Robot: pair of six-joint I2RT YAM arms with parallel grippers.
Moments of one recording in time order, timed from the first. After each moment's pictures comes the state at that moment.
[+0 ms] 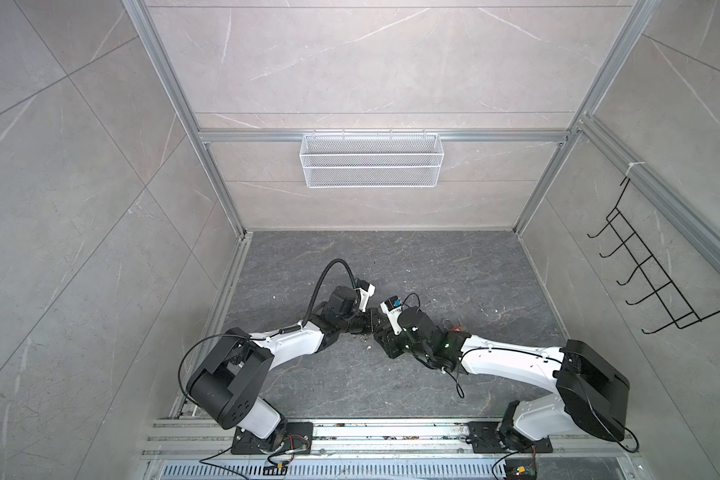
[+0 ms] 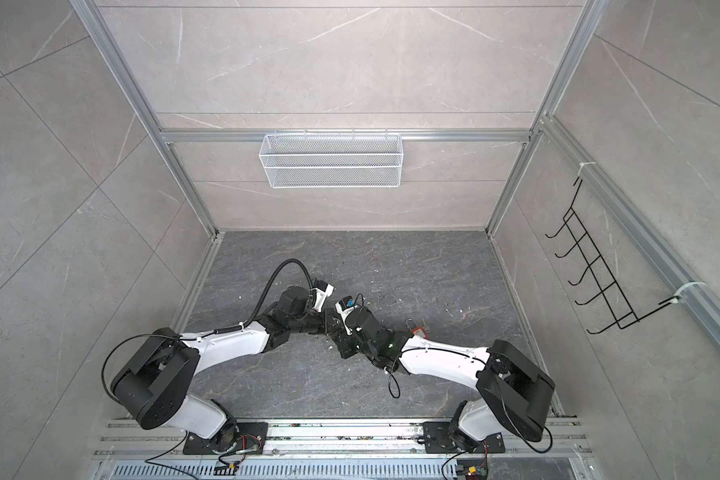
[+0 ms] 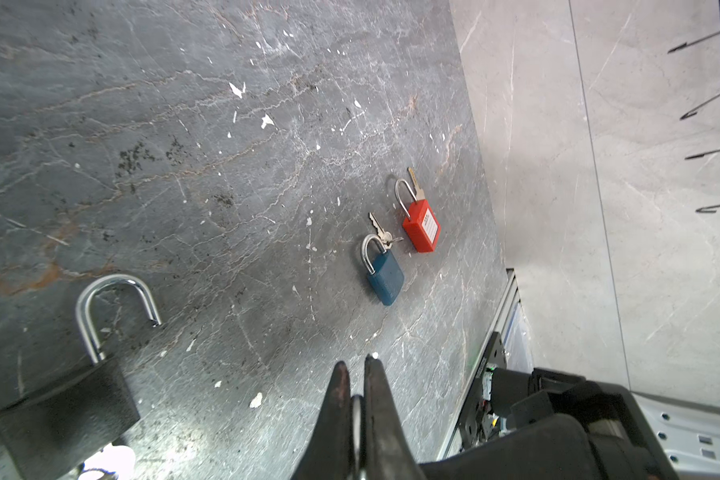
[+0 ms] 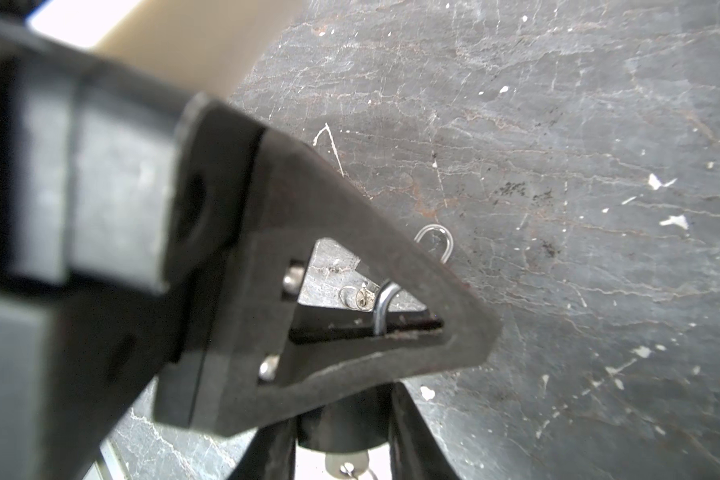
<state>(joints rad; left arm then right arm) -0.66 1.52 0.72 0.19 0.51 -0.70 0.94 1.46 0.77 0.01 0.02 0.46</state>
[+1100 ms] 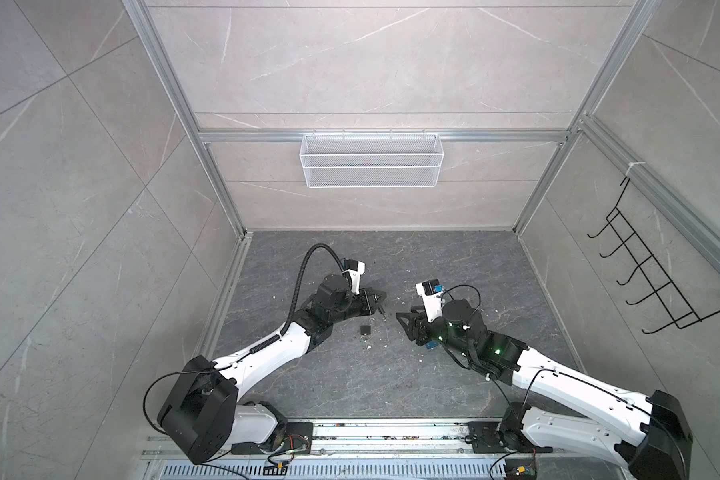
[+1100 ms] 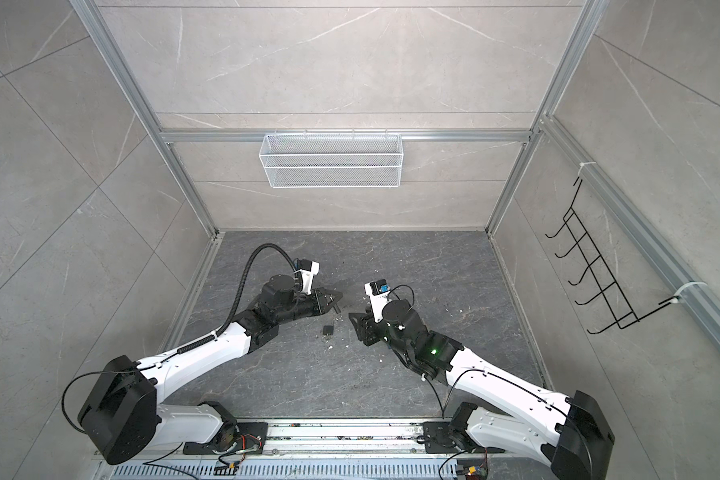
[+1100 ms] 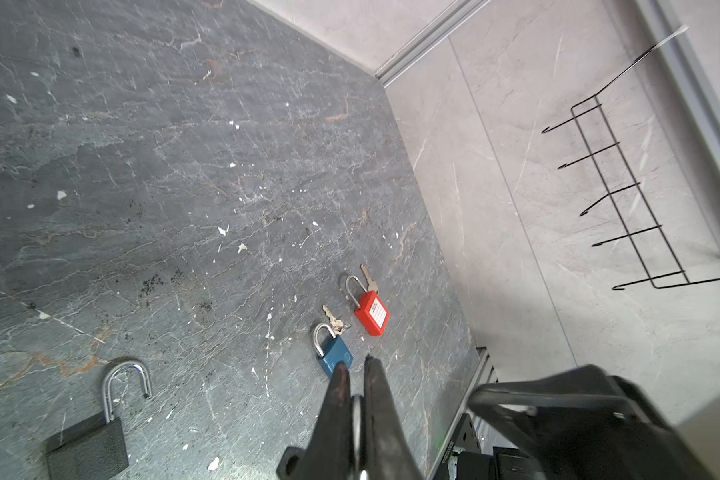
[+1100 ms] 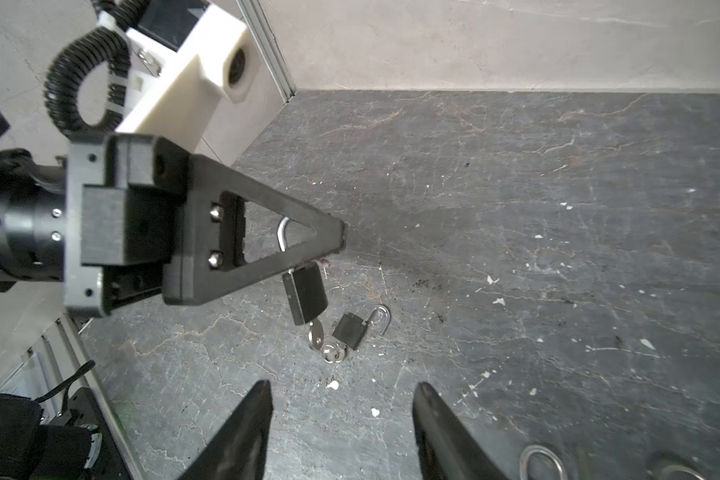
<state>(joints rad) -0.66 1.31 0.79 0.16 0.34 -0.77 0.86 1.06 0.72 -0.09 0.07 0.40</state>
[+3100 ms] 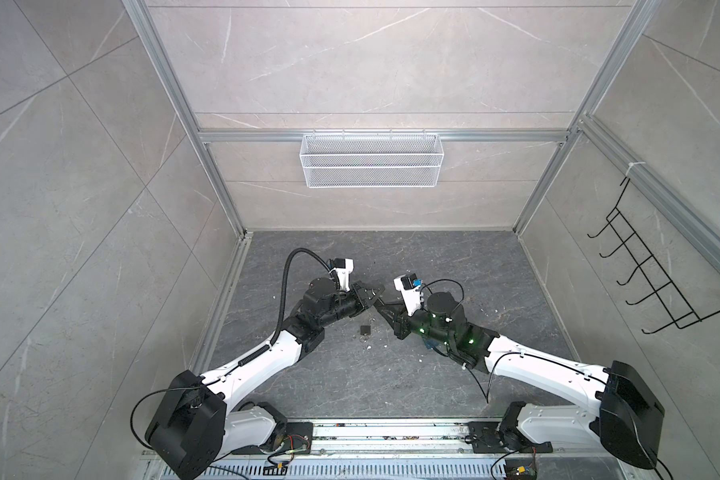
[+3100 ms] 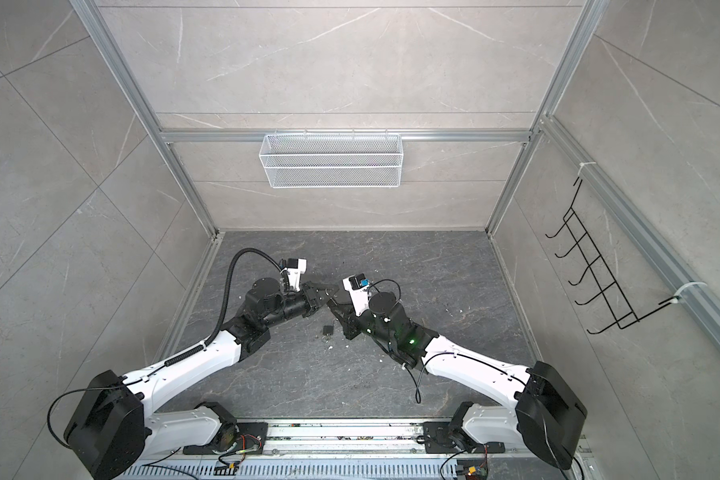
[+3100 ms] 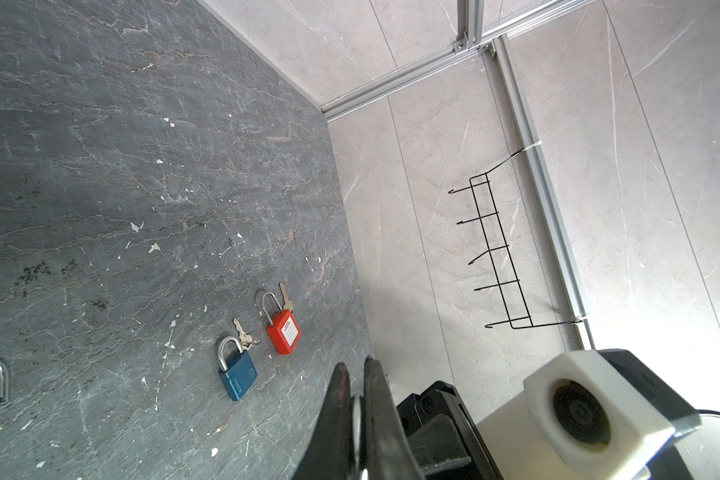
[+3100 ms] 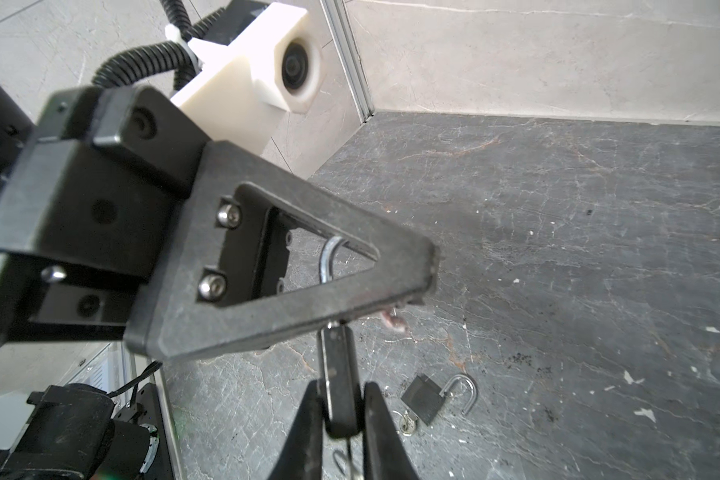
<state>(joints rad) -0.64 1.24 0.72 0.34 0.41 -1.09 0.85 1.27 0.76 0.22 -0.10 0.37</state>
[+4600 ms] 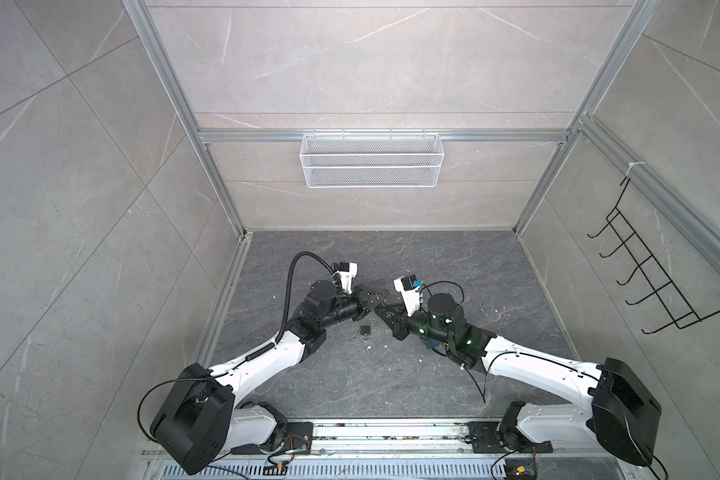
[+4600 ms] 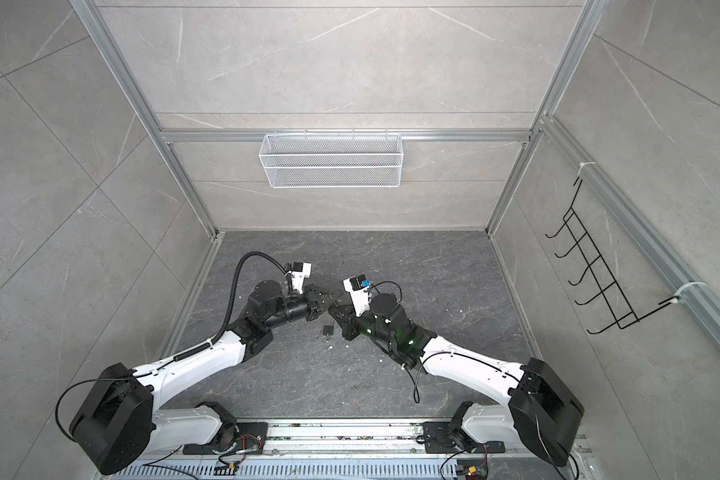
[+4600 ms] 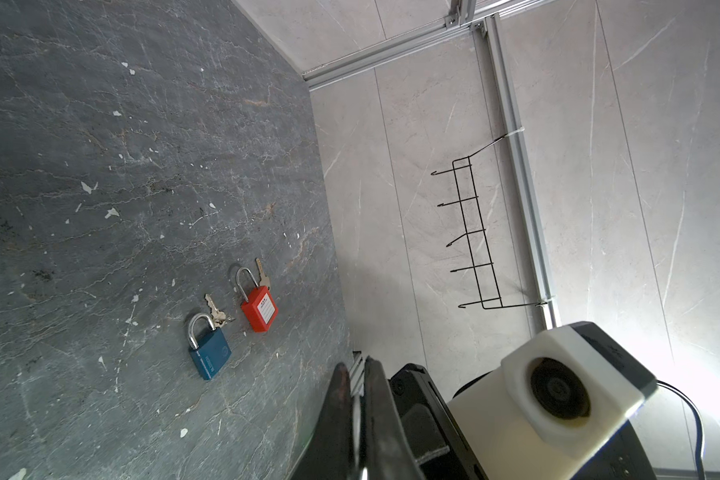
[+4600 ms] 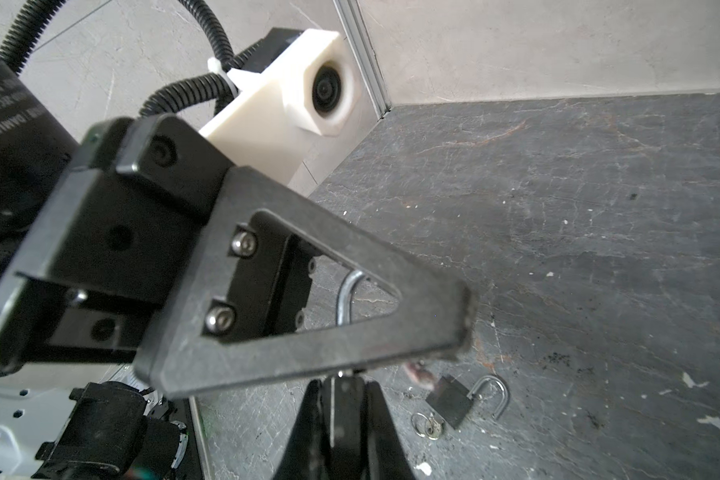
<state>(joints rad) -0.63 1.28 0.69 0.44 0.49 -1.16 0.84 1.29 0.73 0.29 -0.17 0.43</state>
